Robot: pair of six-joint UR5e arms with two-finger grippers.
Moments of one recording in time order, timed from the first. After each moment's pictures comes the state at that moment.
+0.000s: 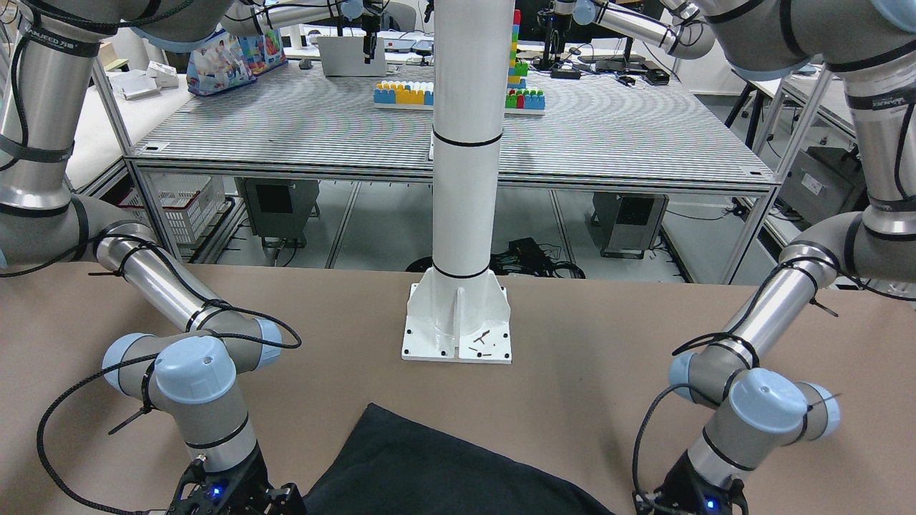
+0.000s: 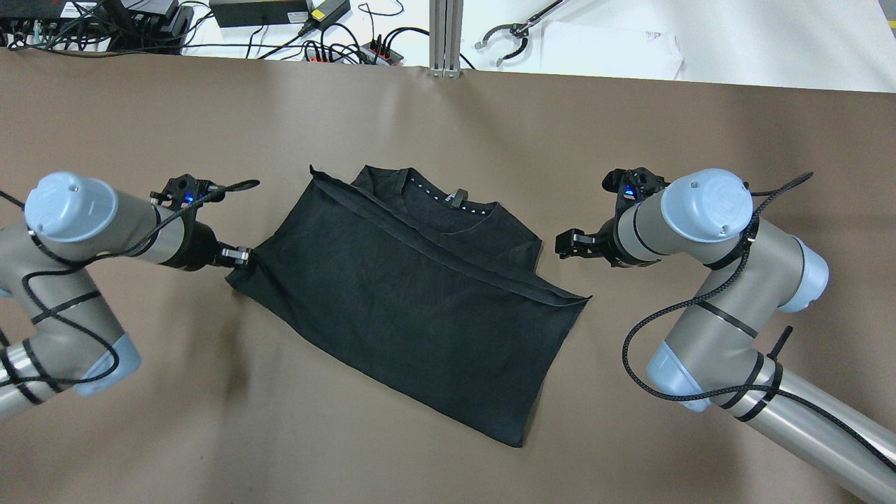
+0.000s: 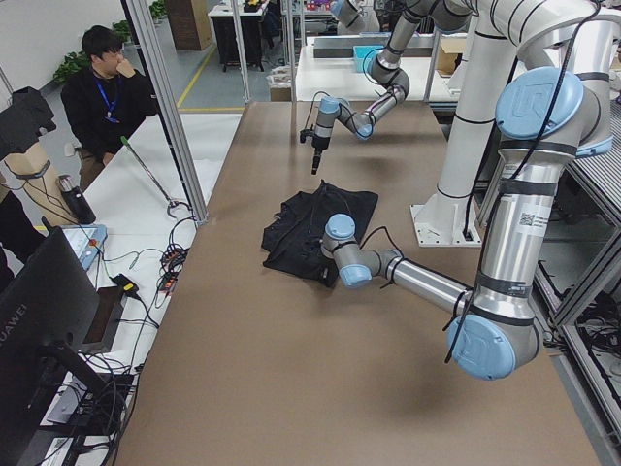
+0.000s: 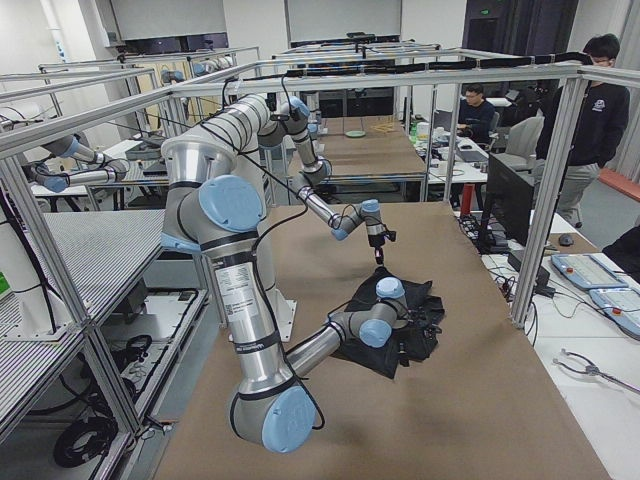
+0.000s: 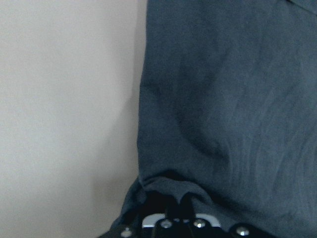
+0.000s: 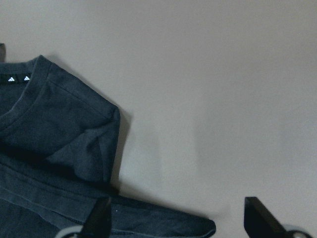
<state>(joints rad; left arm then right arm) -0.79 -1.86 -1.62 -2.27 -2.04 -1.04 0.77 -1.17 1.70 -1.21 1.93 1.18</state>
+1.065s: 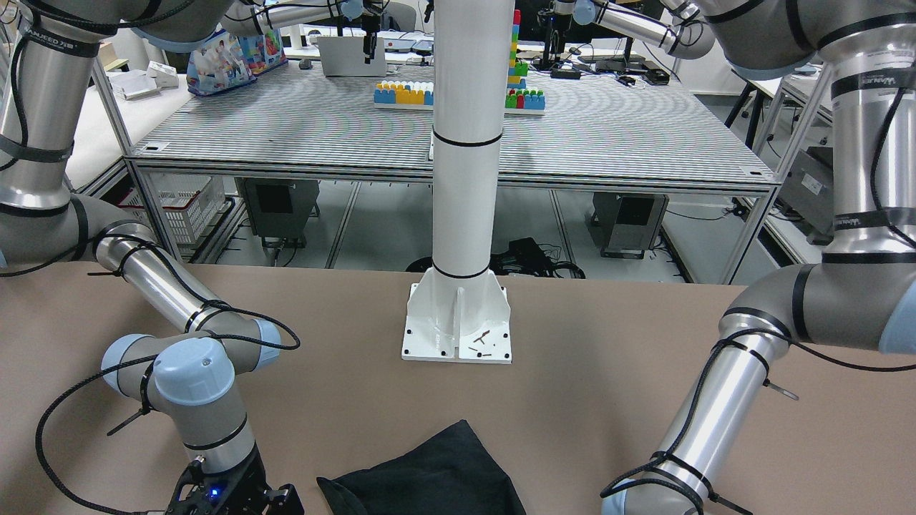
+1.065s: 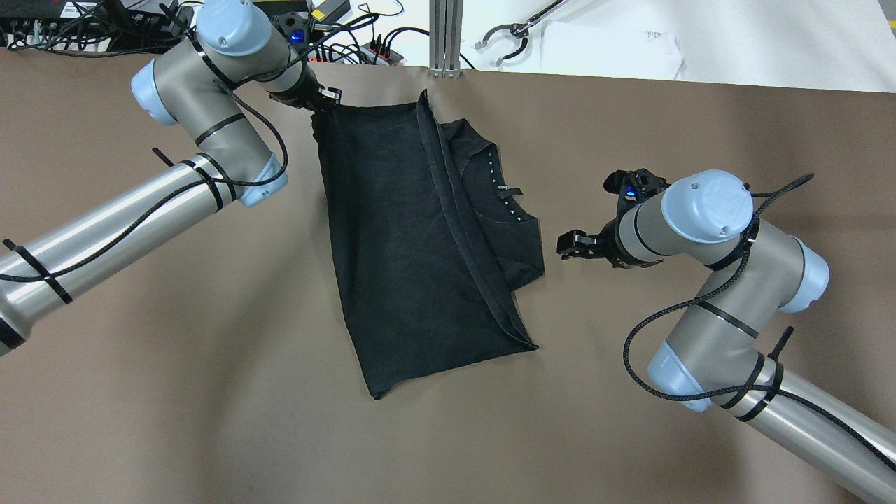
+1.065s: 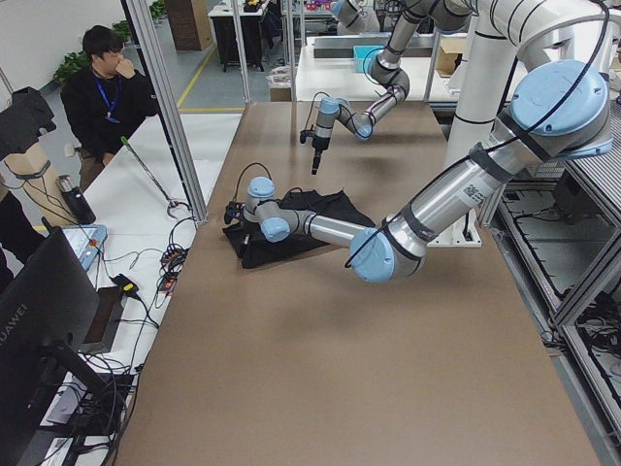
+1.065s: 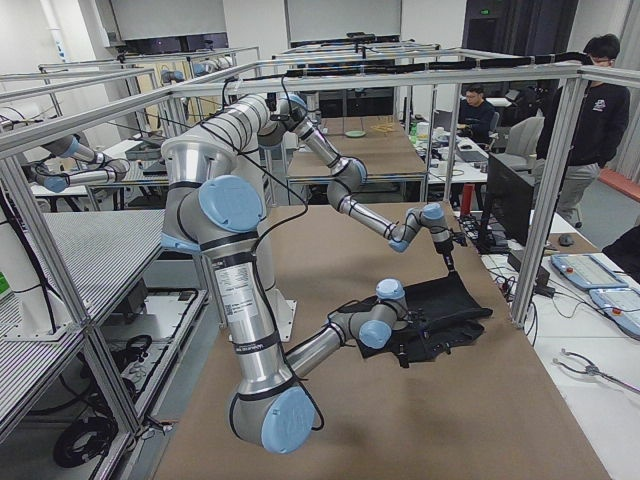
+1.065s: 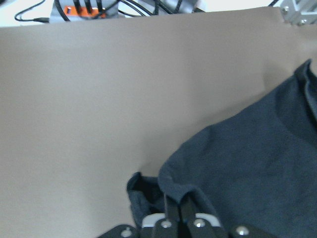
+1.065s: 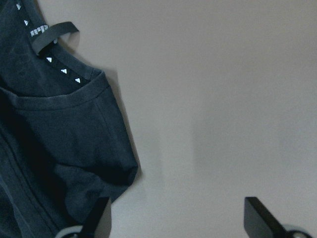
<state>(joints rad) -0.97 -2.55 -0.81 -2.28 -1.95 -0.85 0.77 -1.17 1.70 -1.21 1.93 1.18</state>
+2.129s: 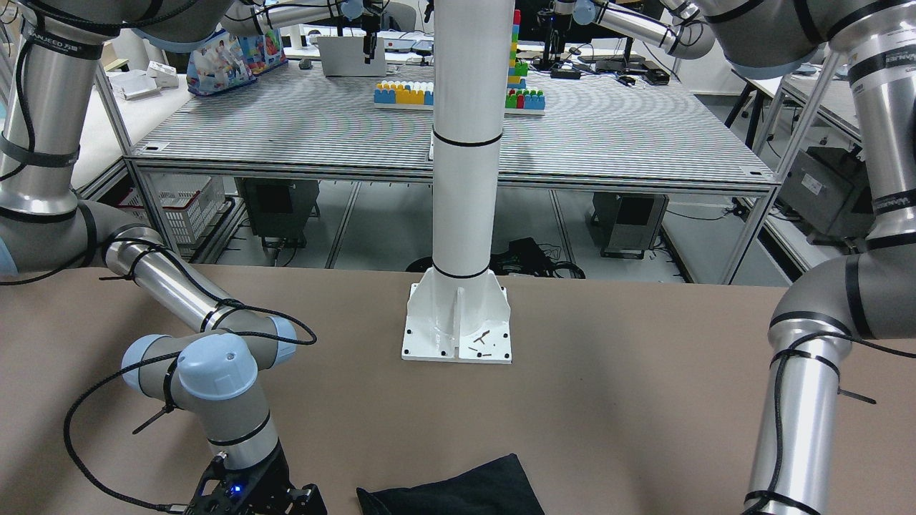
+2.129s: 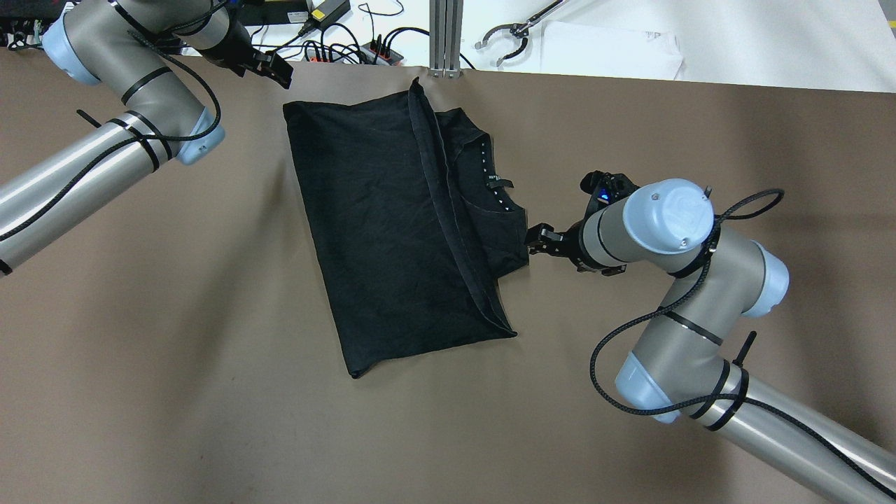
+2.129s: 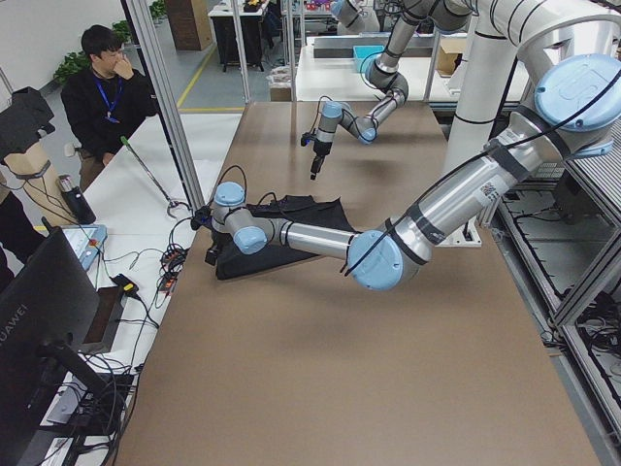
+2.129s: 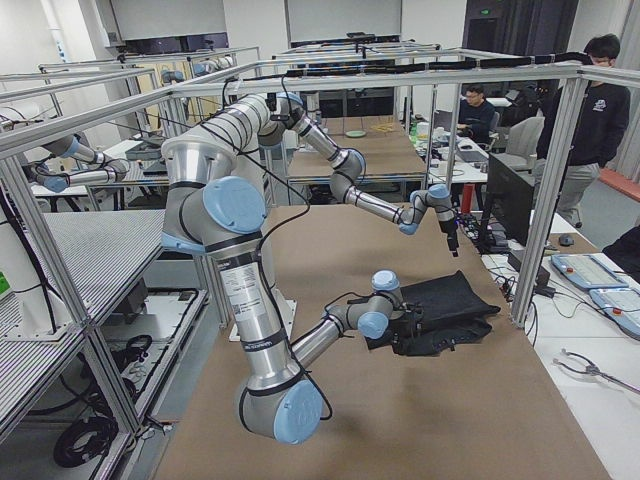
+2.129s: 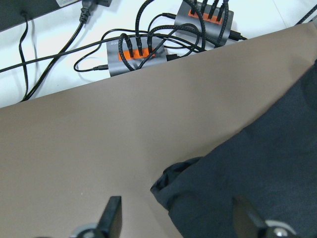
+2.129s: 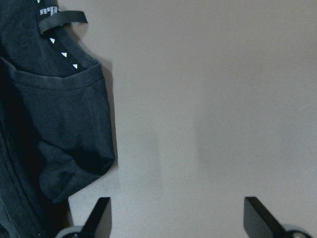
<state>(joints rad) -1.10 -2.48 -0.84 -2.28 -2.09 -0.62 0.72 -1.11 1.69 -1.20 1.86 1.42</state>
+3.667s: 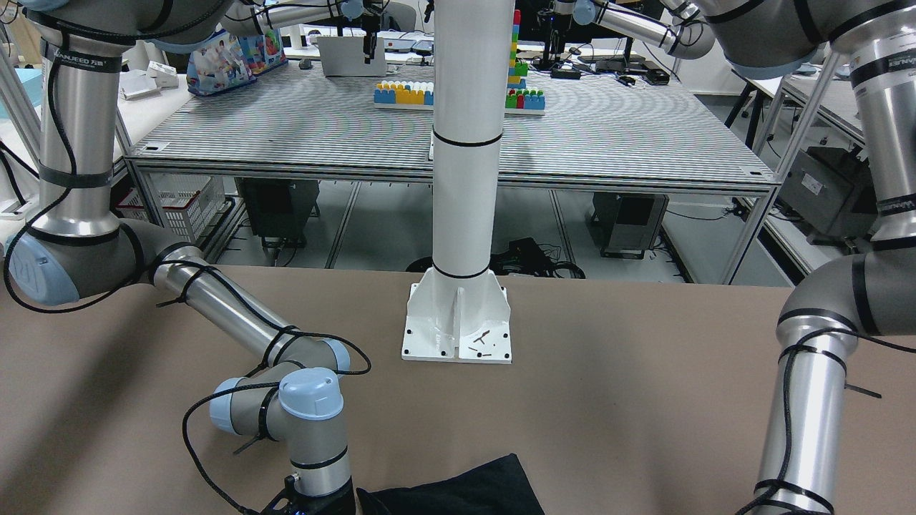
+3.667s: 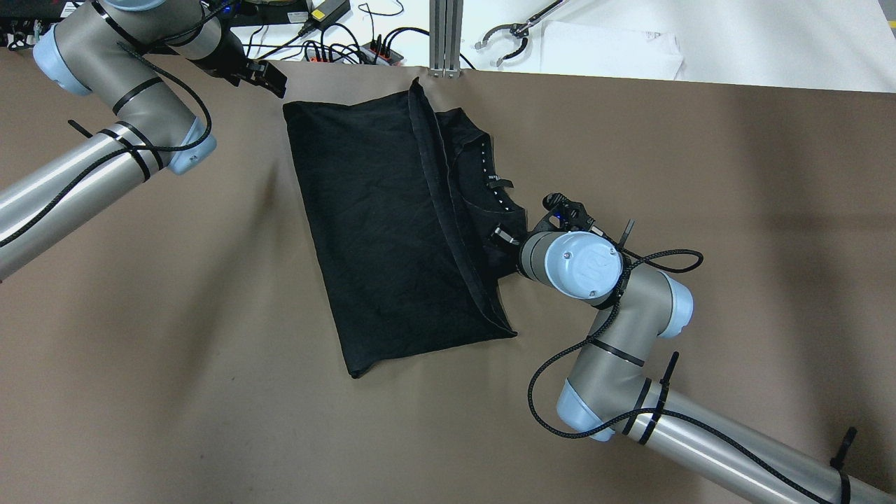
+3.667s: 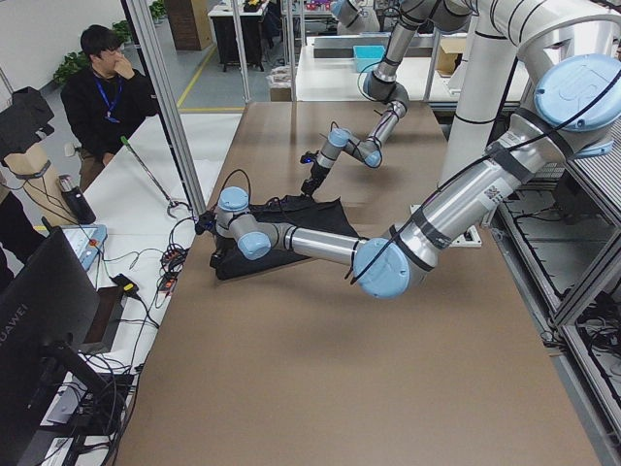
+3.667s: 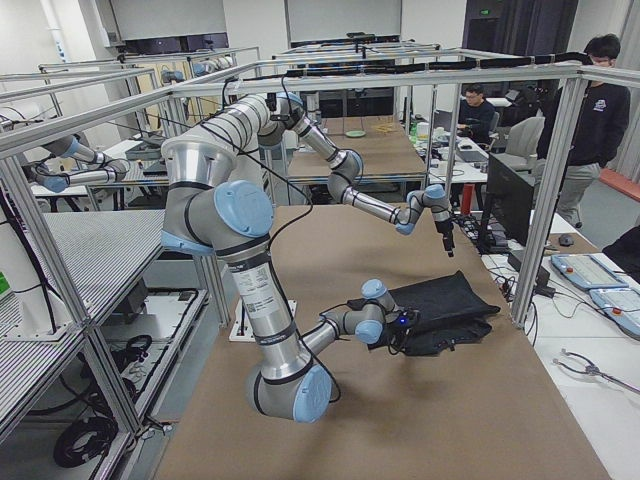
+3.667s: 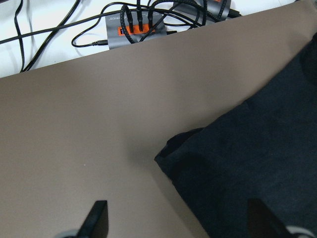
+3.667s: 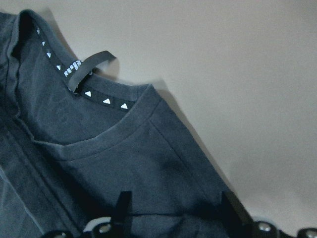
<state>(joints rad) -1.09 -2.45 -0.88 -2.28 -2.10 -0.62 0.60 -0.99 1.46 -1.01 1.56 1.76</state>
